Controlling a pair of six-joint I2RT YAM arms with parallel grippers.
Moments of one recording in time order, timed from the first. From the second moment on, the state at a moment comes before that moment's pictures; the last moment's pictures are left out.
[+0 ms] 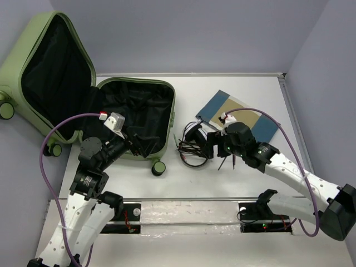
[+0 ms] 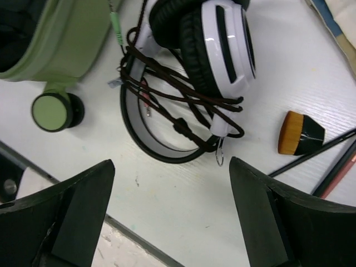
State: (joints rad) left arm -0.33 0.52 0.66 -0.14 0.46 -0.37; right arm 0.70 1.02 0.76 -0.37 0.00 0.45
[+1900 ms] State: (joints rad) left arm -0.32 0.51 0.66 -0.14 0.47 -0.36; right arm 0.79 1.55 0.86 -0.28 0.44 0.53
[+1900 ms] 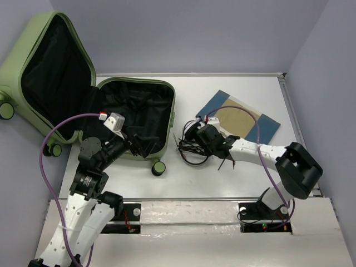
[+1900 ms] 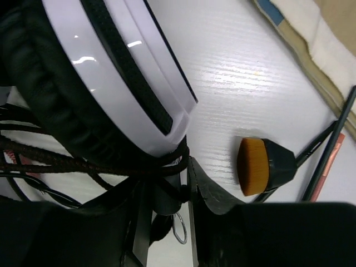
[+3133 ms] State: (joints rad) left arm -0.29 0.48 0.70 -0.26 0.15 -0.39; right arm 0.90 1.98 1.73 -0.14 0.18 0.35
